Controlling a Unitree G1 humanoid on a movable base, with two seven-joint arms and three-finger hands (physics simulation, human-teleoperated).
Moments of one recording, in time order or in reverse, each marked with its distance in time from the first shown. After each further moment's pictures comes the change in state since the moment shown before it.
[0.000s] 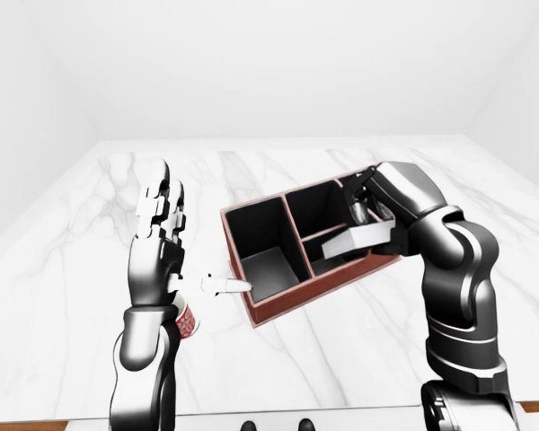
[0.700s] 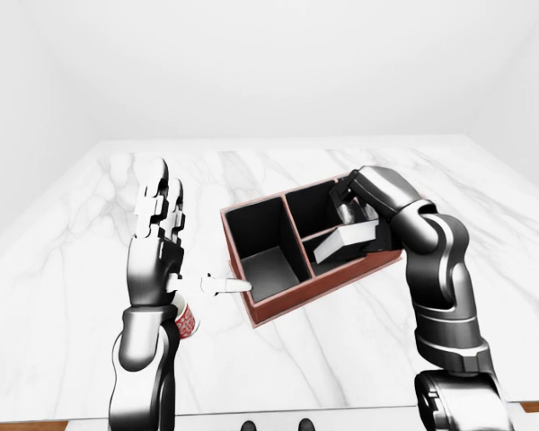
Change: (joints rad) left arm -0.002 0.000 0.002 -0.007 -0.001 0.000 0.000; right arm -0.062 0.016 0.036 0.176 0.014 0.000 0.000
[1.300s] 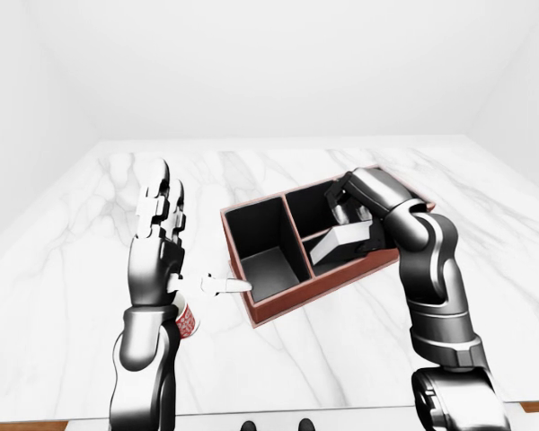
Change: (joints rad) left arm 0.001 -0.001 -0.002 0.006 0.001 0.000 0.000; right arm -0.017 0.012 0.016 0.061 0.002 0.000 -0.018
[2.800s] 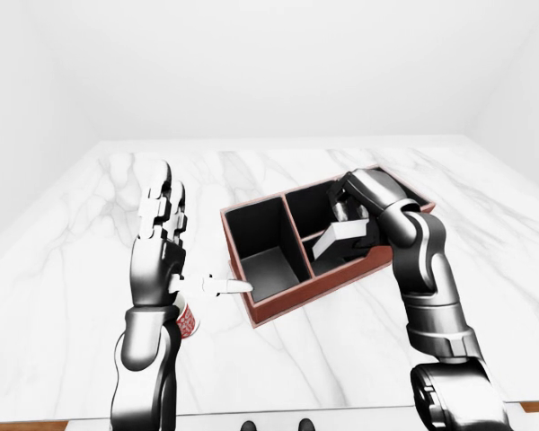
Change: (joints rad) left arm 0.004 -0.001 -0.004 0.007 0.005 0.000 0.000; right arm -0.026 -0.002 0.011 0.129 -0.044 0.000 -0.109
